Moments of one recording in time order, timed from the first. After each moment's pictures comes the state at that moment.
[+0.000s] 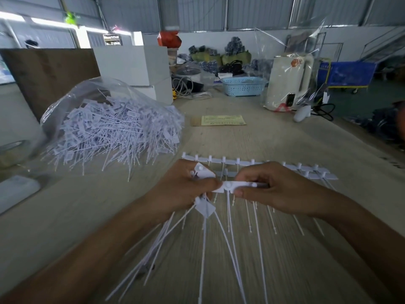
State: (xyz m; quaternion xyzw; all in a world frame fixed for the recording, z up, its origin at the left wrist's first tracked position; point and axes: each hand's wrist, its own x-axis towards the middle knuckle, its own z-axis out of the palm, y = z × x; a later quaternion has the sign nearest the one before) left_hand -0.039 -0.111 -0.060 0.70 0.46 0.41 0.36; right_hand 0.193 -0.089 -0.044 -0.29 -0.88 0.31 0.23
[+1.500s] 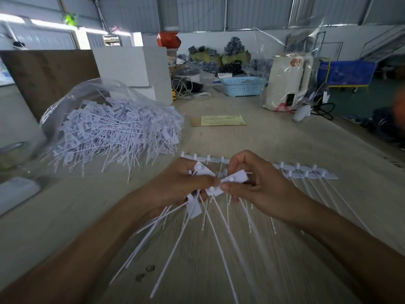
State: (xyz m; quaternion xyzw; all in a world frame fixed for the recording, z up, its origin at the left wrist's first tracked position) left_hand -0.041 -0.115 -0.038 0.71 0.45 0.36 0.41; right_hand 0.169 -0.099 -0.054 -0.33 -0.77 0.40 0.37
